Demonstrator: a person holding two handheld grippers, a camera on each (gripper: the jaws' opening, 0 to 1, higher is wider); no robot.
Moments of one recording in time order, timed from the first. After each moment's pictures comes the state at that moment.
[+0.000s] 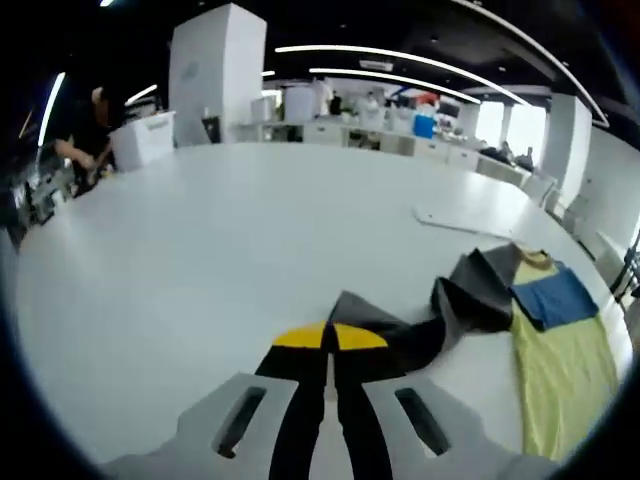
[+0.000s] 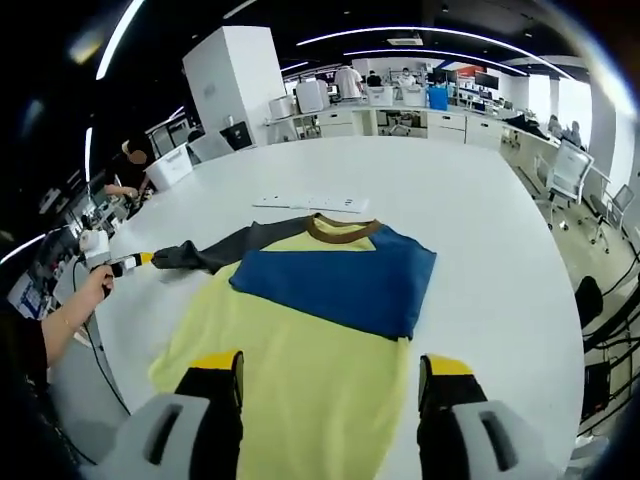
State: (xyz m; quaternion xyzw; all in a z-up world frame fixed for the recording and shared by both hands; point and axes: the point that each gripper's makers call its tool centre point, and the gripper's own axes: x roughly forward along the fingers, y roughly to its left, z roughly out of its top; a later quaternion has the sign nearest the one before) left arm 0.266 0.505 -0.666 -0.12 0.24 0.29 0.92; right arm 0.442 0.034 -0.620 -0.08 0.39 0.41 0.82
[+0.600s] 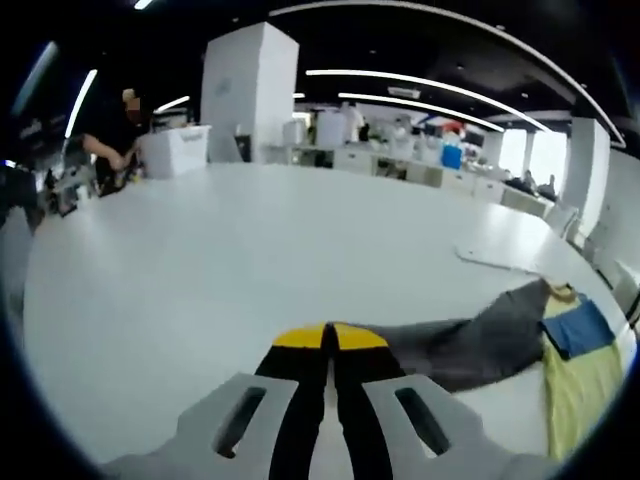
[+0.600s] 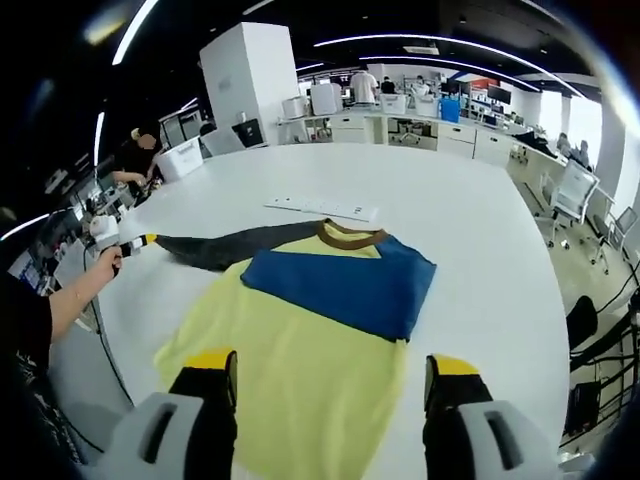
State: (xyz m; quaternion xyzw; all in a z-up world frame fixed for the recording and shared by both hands) left arm 0.242 0.559 -0.652 -0.12 0.18 0.35 0.91; right arm 0.428 0.026 -0.599 -0.11 0.37 0.42 0.82
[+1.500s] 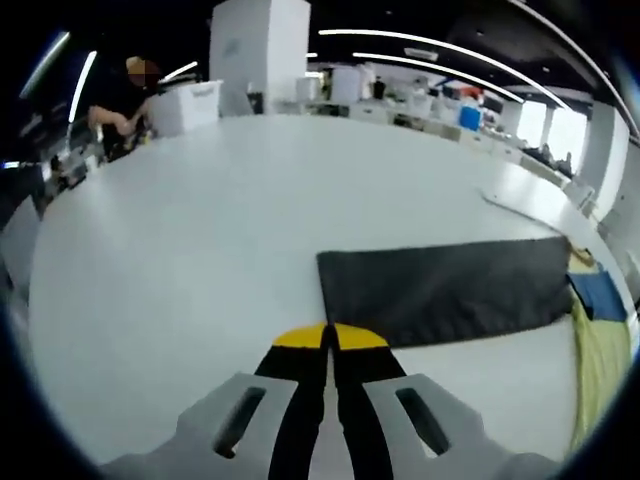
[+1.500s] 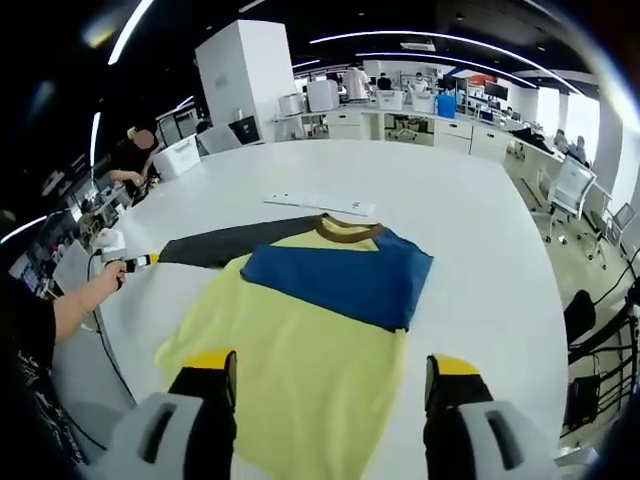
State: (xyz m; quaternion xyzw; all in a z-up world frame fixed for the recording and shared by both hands) left arm 0.215 0.548 -0.717 -0.14 0.28 0.36 0.88; right arm 0.422 0.020 -0.598 -0.11 0.38 0.41 0.82
